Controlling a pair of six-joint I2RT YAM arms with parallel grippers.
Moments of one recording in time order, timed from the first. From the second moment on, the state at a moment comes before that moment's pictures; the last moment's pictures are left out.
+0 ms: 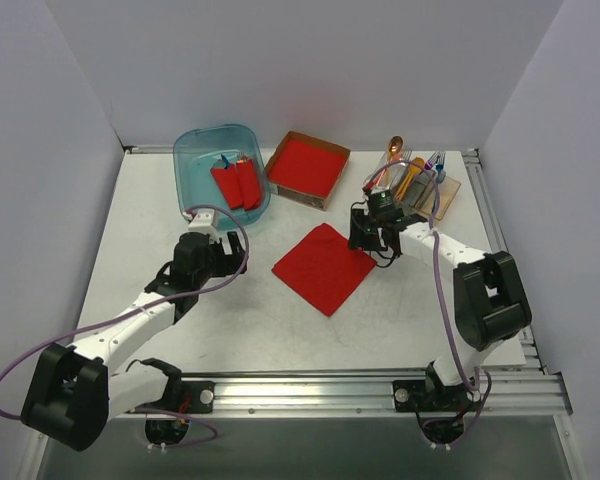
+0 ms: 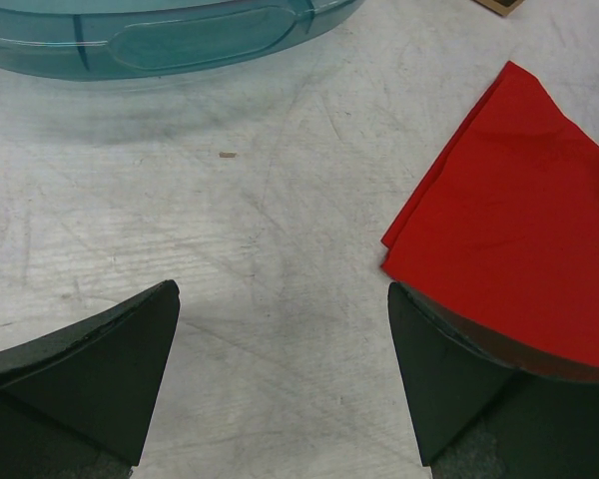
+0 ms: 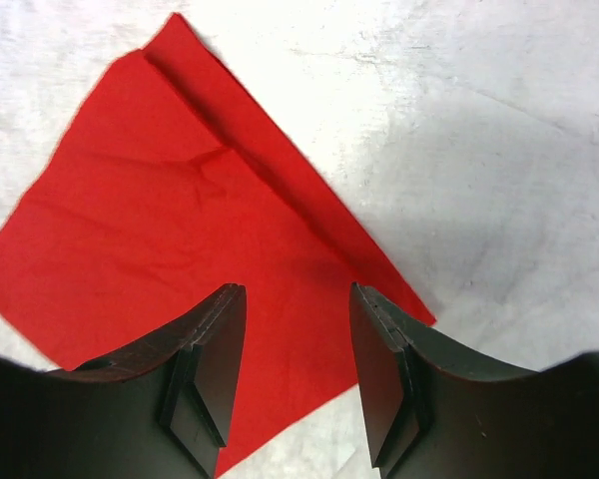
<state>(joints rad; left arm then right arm) -0.41 1.11 0.54 0.07 -0.12 -0.42 0.37 1.62 1.01 -0.29 0.00 0.37</state>
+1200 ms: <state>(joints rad) -0.43 1.16 0.54 0.09 -0.05 -0.41 0.61 1.75 1.04 -0.28 -0.10 0.36</state>
